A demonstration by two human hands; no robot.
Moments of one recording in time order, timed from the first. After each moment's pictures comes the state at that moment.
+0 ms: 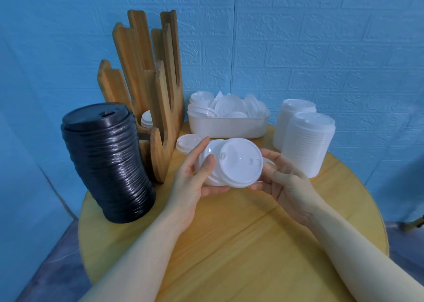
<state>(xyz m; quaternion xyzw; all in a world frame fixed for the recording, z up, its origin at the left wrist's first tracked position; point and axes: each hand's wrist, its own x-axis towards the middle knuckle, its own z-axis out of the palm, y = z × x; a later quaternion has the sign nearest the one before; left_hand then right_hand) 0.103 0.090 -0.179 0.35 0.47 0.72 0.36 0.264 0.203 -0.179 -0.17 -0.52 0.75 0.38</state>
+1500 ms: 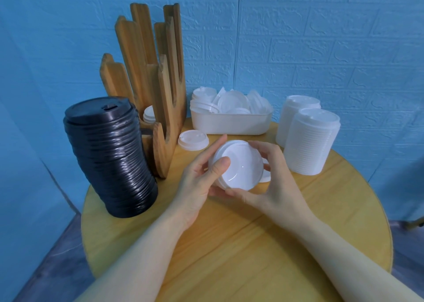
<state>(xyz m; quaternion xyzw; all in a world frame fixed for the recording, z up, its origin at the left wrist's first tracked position) 0.109 0.085 -0.178 0.42 0.46 0.69 0.38 0.255 0.178 -0.187 -0.16 -0.84 0.28 0.43</state>
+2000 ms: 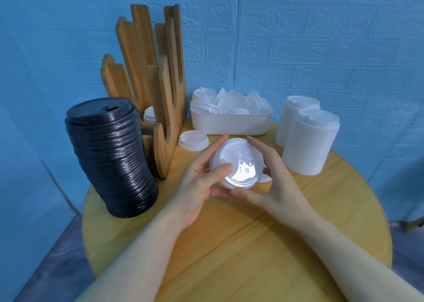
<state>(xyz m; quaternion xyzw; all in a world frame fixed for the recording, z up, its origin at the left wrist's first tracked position) 0.104 0.085 -0.179 0.42 0.43 0.68 0.42 0.259 0.186 -0.187 -0.14 -0.85 0.33 0.40</state>
